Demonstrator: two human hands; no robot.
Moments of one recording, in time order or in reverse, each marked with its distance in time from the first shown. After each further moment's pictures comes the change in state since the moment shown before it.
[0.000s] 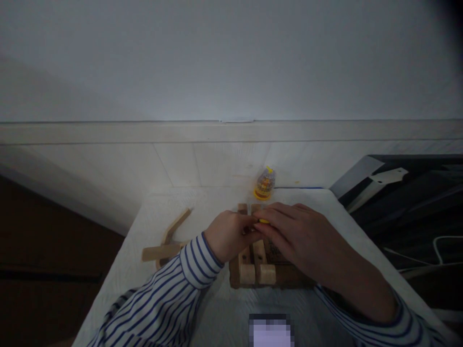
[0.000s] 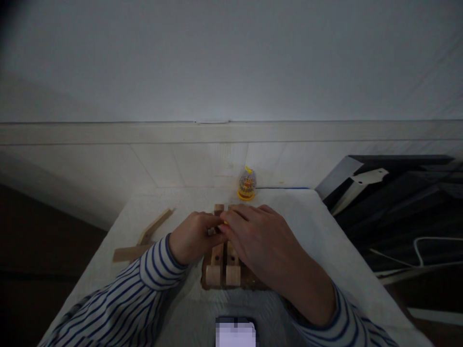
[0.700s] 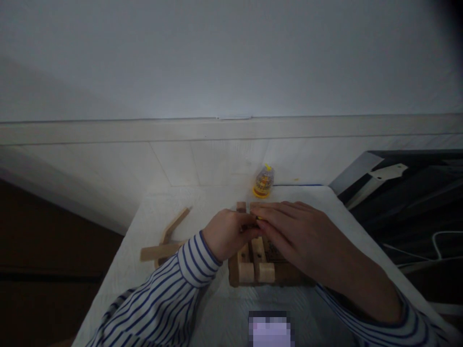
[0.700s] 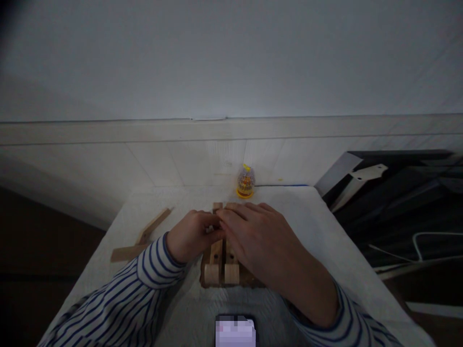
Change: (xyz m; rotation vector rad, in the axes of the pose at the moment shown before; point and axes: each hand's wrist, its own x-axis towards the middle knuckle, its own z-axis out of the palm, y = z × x) left_hand 0.001 -0.002 0.002 -0.028 -0.002 0.015; right_hand -0.002 0.001 -0.002 0.021 0.037 -0.029
